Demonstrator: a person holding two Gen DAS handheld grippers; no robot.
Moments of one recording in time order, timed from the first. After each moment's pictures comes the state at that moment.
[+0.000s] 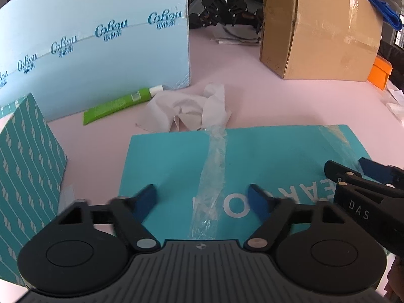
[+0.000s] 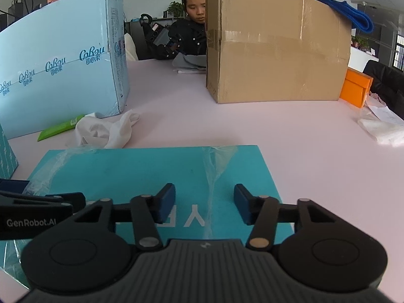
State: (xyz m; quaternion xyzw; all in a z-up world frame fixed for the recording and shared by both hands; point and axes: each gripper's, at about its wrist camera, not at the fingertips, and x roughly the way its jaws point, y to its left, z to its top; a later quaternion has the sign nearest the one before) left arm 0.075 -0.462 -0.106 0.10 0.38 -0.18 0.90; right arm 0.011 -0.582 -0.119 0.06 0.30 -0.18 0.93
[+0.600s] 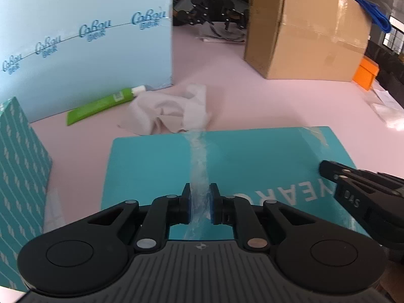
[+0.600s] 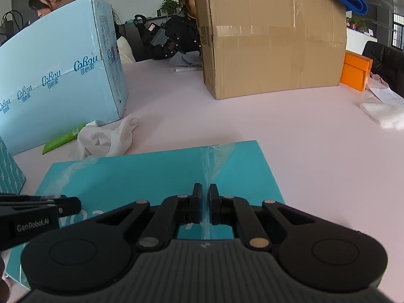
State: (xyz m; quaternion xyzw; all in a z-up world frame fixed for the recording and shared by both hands) left arm 0.077 -0.469 -0.098 0.08 0.40 -0.23 0.88; right arm 0.010 -0.593 -0.112 0.11 0.31 -0.17 0.93
